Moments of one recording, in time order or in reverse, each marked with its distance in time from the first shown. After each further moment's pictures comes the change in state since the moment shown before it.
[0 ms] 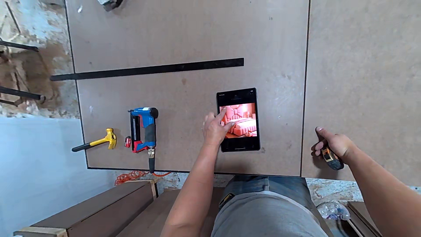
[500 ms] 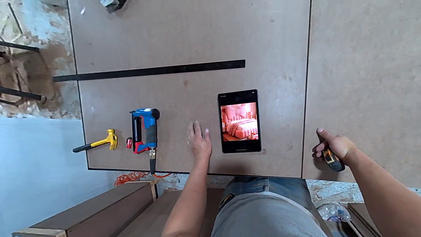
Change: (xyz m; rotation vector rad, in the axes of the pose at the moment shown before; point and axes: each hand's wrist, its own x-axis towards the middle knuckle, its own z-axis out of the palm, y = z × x) left_hand -0.042 -0.085 0.021 0.054 0.259 -0.182; right_hand 0.000 -0.001 0.001 0.011 -0.003 -0.004
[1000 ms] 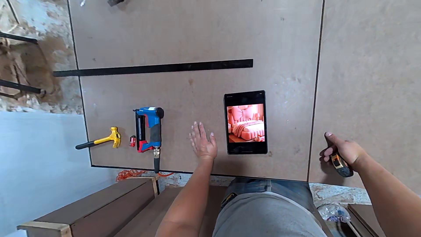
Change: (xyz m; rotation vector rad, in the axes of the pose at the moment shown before) left_hand -0.005 -0.023 0.019 0.148 -0.010 0.041; right_hand 0.000 0.000 0.002 -0.015 0.030 0.016
